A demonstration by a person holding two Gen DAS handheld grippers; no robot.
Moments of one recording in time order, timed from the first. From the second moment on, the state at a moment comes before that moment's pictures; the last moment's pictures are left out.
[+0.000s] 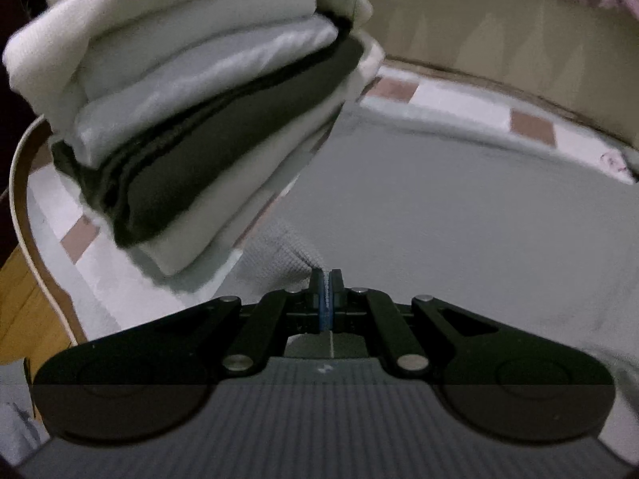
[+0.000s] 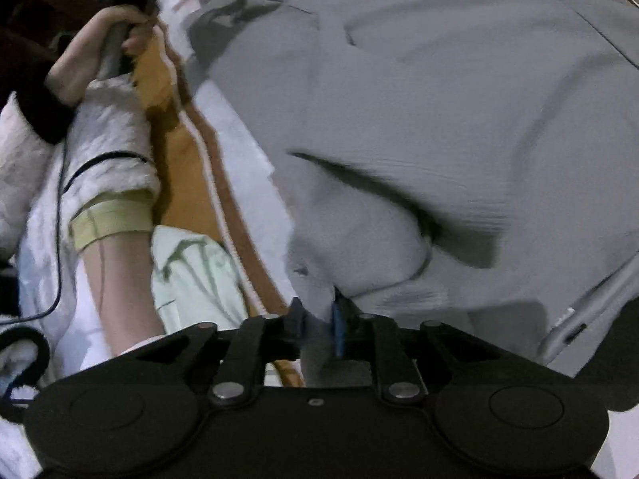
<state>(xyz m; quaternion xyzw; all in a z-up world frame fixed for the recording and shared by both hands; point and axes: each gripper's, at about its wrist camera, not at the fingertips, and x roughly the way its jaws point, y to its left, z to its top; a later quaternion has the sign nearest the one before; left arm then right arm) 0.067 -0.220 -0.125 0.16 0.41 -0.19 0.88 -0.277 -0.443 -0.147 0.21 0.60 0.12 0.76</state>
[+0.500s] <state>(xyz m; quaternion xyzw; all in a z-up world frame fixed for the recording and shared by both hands) 0.080 -0.226 -0.138 0.14 0.44 -0.19 0.86 -0.301 -0.541 -0.179 0.53 0.48 -0.09 0.69</state>
